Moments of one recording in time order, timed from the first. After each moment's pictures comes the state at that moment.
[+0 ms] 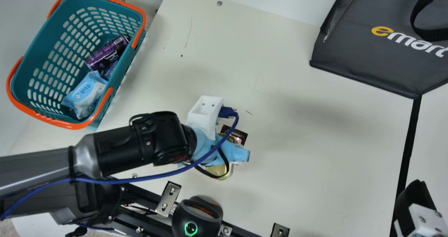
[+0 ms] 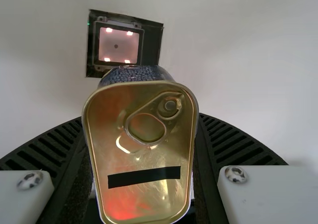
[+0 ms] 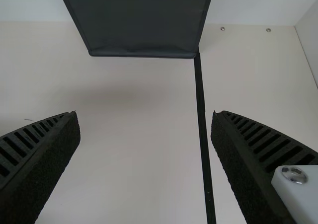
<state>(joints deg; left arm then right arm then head) -52.5 82.8 -55.1 -6.1 48.0 -56.7 0.7 42.6 -69.8 -0.7 69.5 0.0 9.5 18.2</state>
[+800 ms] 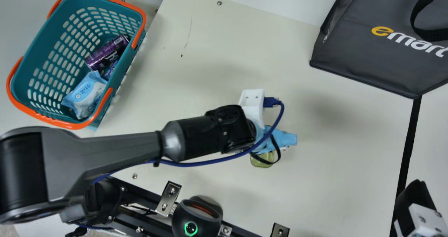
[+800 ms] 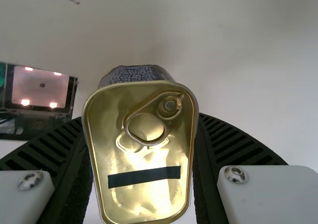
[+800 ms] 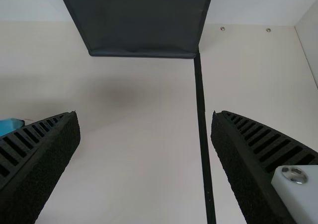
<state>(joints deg) -54.9 104.2 -74.1 -1.4 45.8 -68.5 0.7 42.6 -69.8 -0.7 69.5 0.0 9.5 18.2</state>
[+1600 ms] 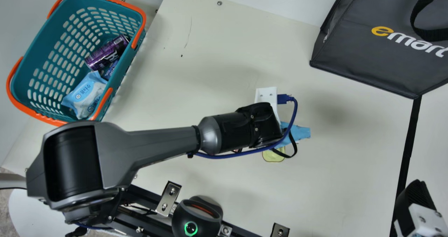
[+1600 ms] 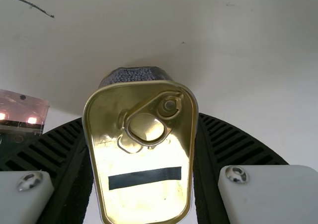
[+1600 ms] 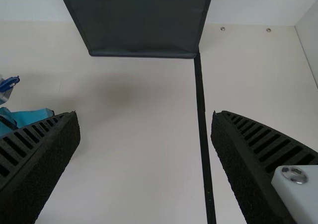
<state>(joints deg) -55.0 112.7 -82.6 0.9 49.5 -73.7 0.7 42.6 -69.8 -0.7 69.5 0.0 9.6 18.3</state>
